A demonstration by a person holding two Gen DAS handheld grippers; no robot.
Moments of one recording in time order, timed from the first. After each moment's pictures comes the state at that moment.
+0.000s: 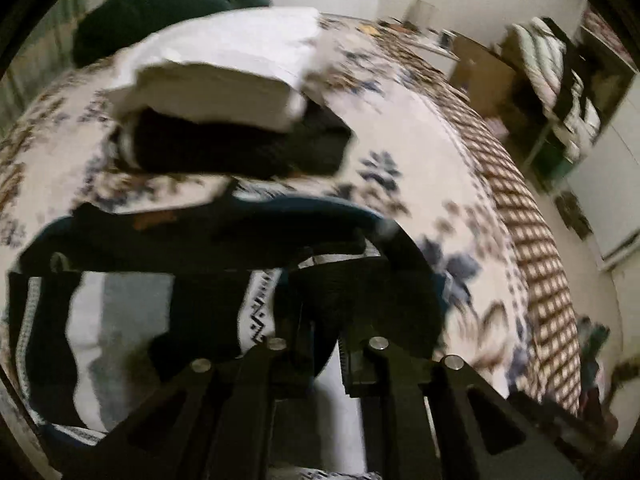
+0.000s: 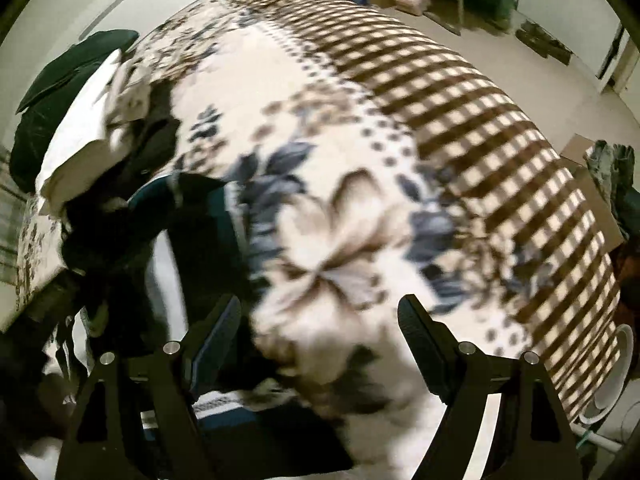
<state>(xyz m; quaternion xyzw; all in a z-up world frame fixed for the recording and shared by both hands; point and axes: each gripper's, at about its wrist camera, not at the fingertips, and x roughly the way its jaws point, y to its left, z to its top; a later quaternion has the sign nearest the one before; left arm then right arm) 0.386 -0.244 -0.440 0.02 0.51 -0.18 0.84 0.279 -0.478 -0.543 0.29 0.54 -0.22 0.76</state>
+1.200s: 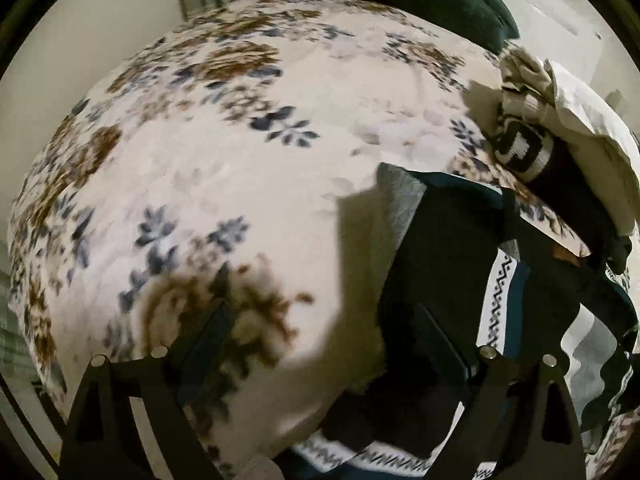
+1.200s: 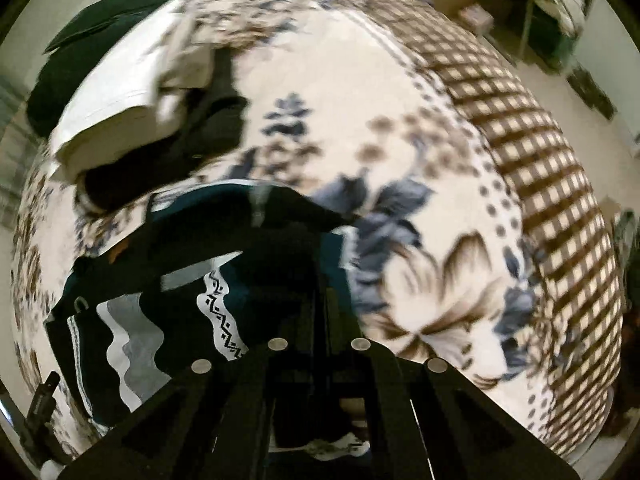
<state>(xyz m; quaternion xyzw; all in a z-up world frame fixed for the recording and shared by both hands) 0.418 0.084 -0.467 -0.08 0.54 0.12 0.83 0.386 -0.432 -0.550 0.23 0.58 -0.16 0.76</state>
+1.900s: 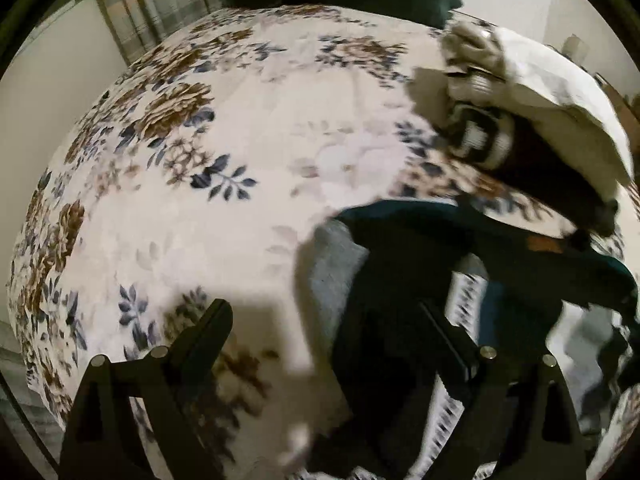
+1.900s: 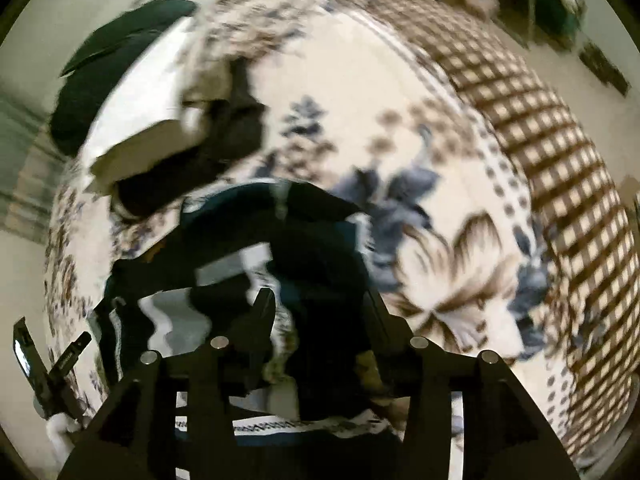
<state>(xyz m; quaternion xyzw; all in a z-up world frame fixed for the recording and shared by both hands) 0.451 0.050 -0.447 0.00 0.54 0.05 0.84 0.369 -0.413 -0.524 0.25 0.55 -0.11 0.79</state>
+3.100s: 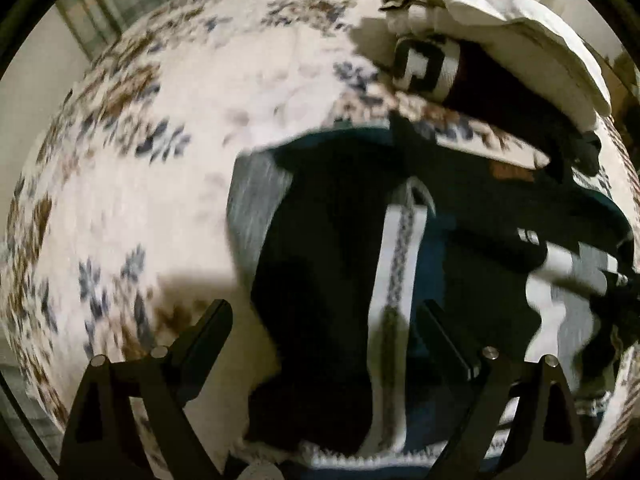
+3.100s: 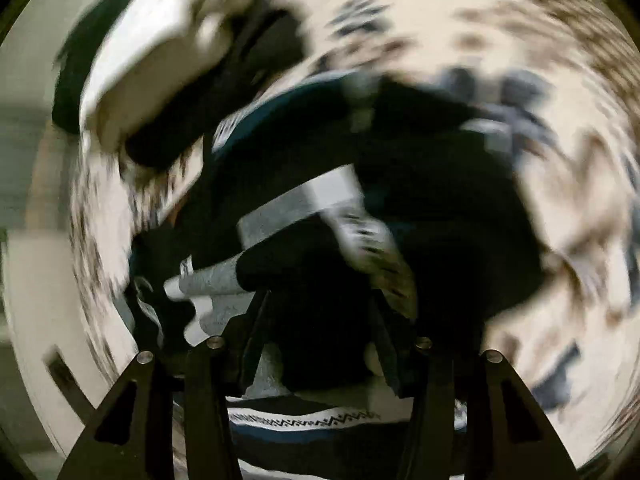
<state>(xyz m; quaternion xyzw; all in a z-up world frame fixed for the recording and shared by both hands) 0.442 0.003 -0.481 0.03 0.58 0.01 0.81 0.429 -0.363 -0.602 0.32 0.64 -0.05 0.70</state>
